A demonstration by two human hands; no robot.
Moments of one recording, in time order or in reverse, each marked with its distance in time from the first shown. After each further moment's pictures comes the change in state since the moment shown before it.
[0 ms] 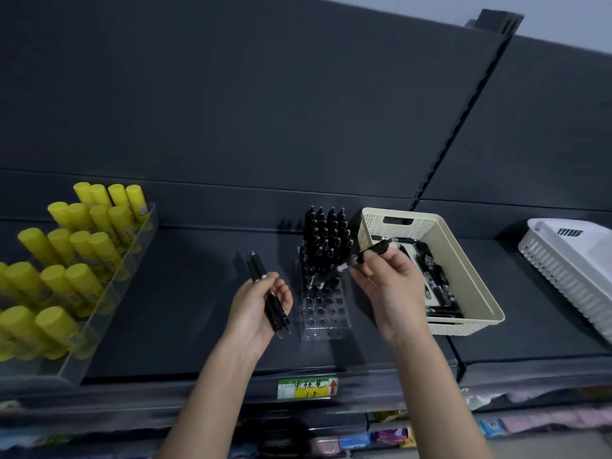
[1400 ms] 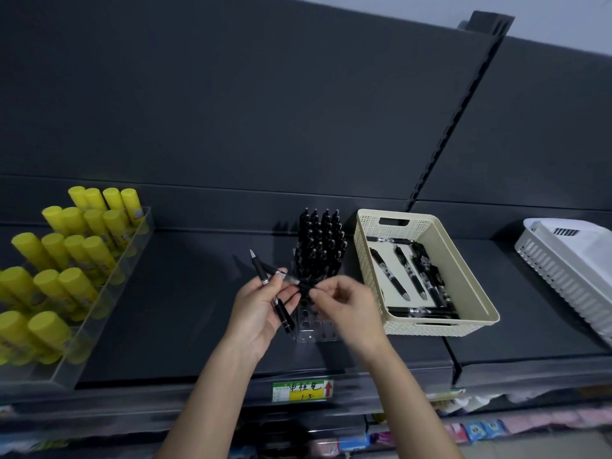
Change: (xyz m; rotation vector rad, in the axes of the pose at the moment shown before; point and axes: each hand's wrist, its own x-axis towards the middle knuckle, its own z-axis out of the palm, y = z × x) left_hand -0.001 -0.007 0.008 0.152 -0.083 0.085; right_hand -0.009 0.043 -0.003 -0.618 -0.233 -0.039
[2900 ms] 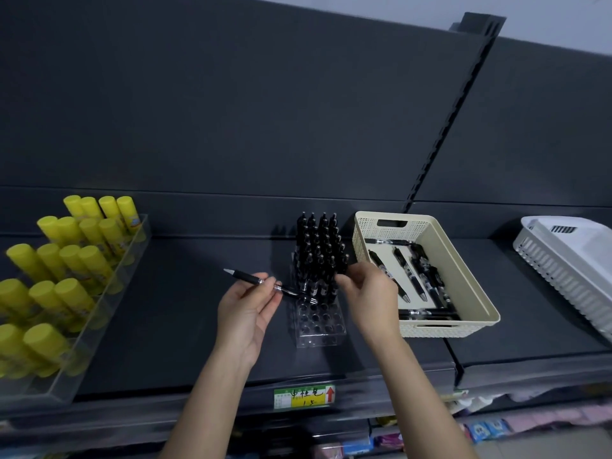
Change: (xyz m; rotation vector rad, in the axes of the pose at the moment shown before) left_hand 0.004 0.002 -0.016 -0.026 0.051 0.149; right_hand 0.021 -0.006 -0.018 -0.583 0.341 -0.095
